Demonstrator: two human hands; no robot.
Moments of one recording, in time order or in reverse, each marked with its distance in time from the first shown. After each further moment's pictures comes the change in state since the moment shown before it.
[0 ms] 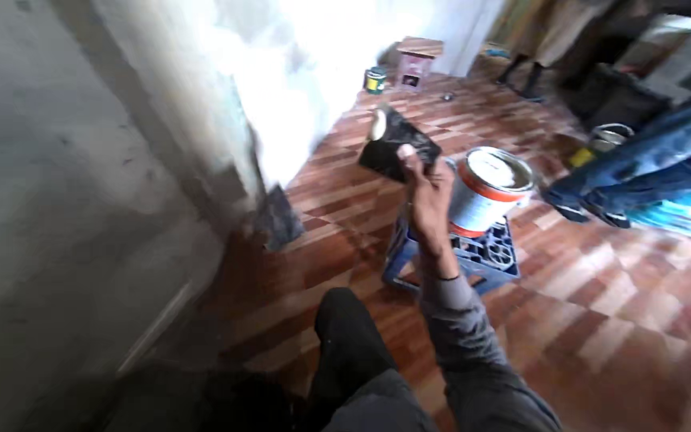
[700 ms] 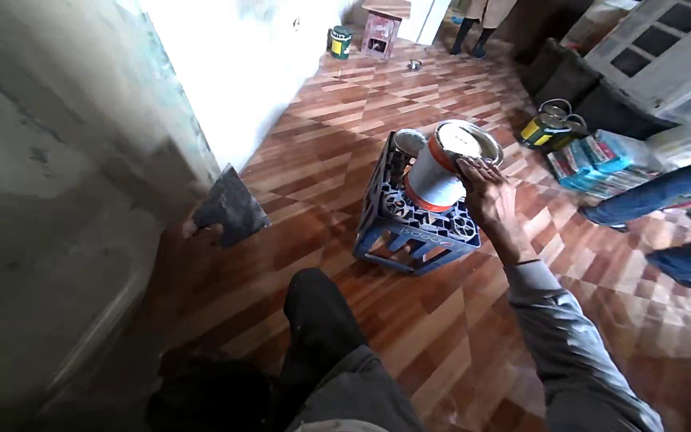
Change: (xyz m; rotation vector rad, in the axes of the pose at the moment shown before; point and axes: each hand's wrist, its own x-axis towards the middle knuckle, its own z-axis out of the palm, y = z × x) left_hand 0.021 -0.050 -0.005 -0.074 -0.030 0.012; right_hand 0.018 0.111 -0.220 -1.246 -0.253 -0.339
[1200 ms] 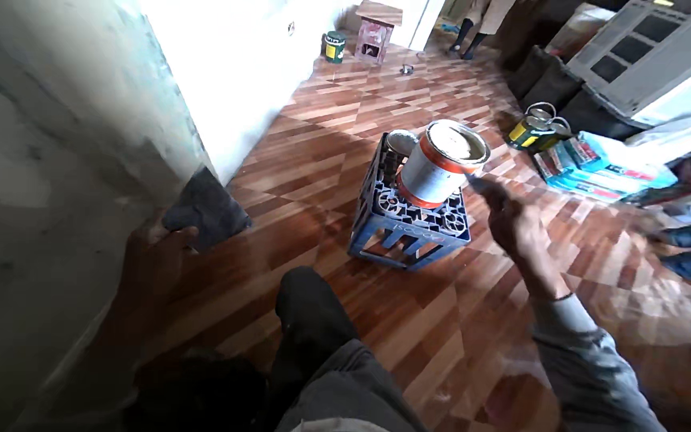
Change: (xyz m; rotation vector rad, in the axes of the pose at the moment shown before) left_hand -0.010 -0.010 -0.025 -0.033 0.061 0.001; right_hand -0.037 -0.040 -0.081 0.211 -0.122 0.340
